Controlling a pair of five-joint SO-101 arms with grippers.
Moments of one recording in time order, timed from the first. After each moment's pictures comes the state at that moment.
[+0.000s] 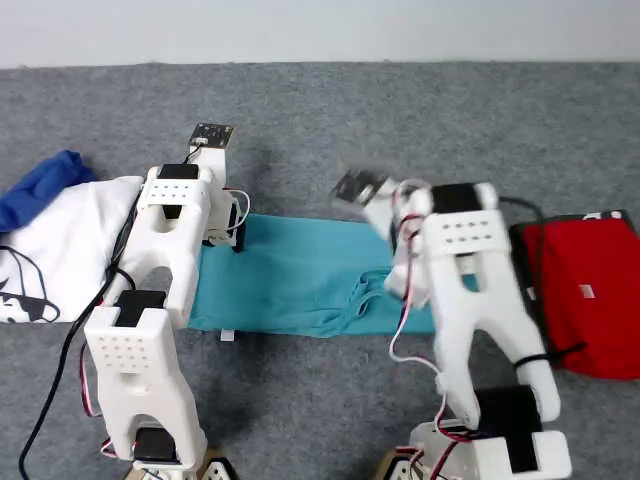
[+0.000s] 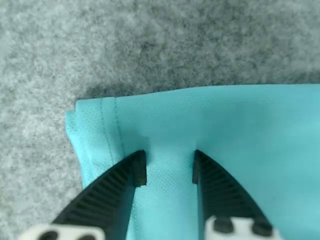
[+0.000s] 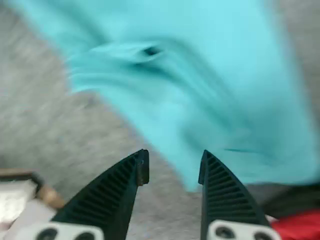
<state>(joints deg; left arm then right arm) -2.2 32.7 -4.4 69.8 3.2 -11.5 -7.4 19.4 87.8 45.8</state>
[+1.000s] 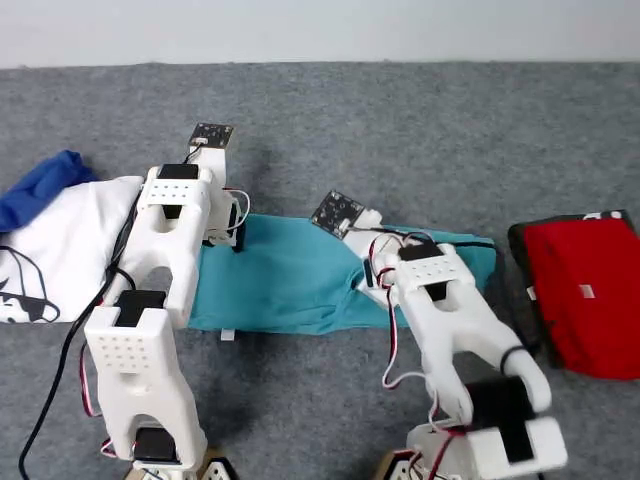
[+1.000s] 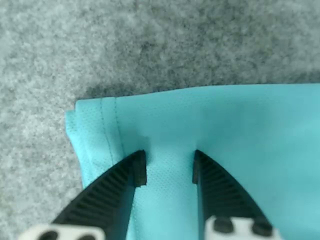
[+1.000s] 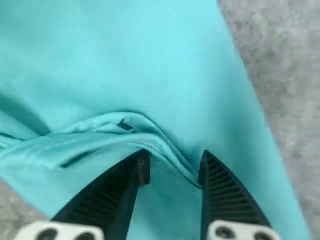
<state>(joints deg) -2.2 32.7 -4.4 69.8 3.2 -14.3 -7.5 41.8 41.1 42.0</state>
